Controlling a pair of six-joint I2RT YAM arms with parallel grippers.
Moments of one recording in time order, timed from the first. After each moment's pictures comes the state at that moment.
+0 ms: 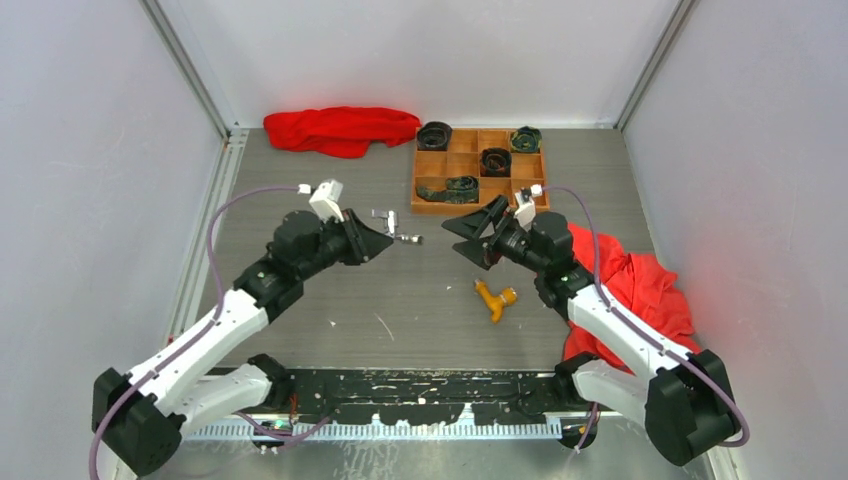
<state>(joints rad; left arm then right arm) -0.64 0.97 0.71 -0.02 0.09 -0.72 0.43 1.04 0.56 0.29 -0.44 1.36</state>
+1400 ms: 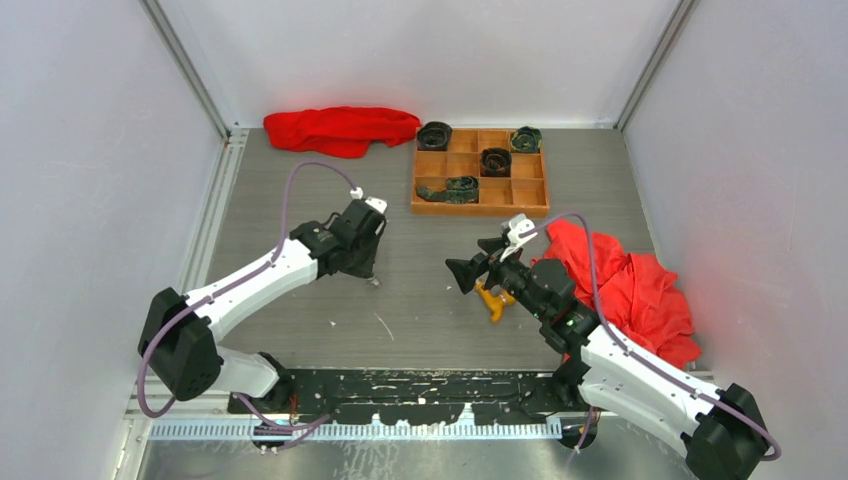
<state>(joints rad) -0.71 1.37 1.08 -0.75 -0.21 -0.34 0.70 0.76 0.37 0.35 0.00 0.23</state>
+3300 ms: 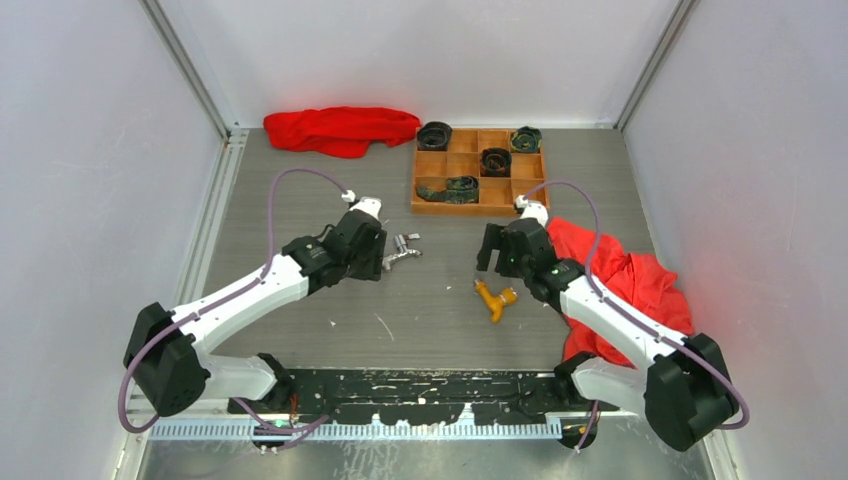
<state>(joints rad) -0.76 1.27 0.96 -0.58 -0.28 -0.45 0.52 1.09 0.63 -0.20 0.21 0.50</state>
